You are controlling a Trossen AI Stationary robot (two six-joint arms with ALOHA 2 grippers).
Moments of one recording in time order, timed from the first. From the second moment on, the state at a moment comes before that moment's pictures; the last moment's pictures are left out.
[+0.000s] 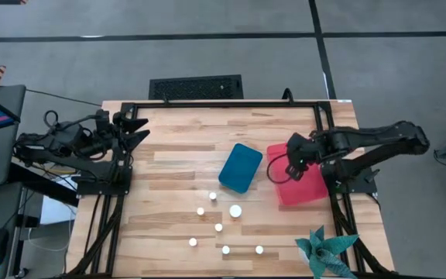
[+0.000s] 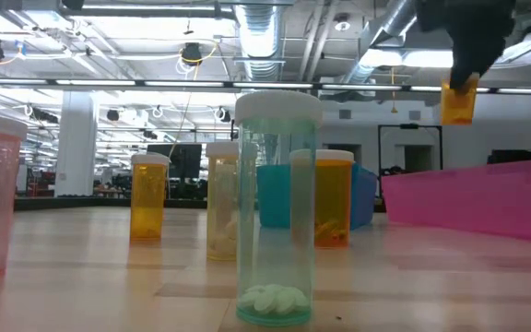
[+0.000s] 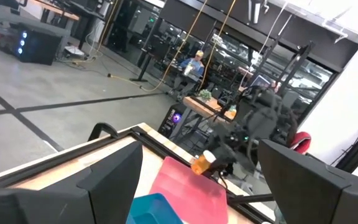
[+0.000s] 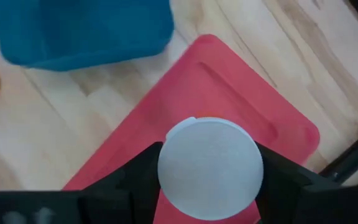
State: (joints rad) left arm -0.20 0.45 0.82 -0.31 -0.56 -0.48; right arm 0.09 1.12 1.09 -1.27 0.30 0.71
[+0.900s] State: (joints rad) left arm -0.20 0.45 0.82 -0.31 -0.61 -0.49; right arm -0.24 1.04 0.58 -0.85 0.26 0.65
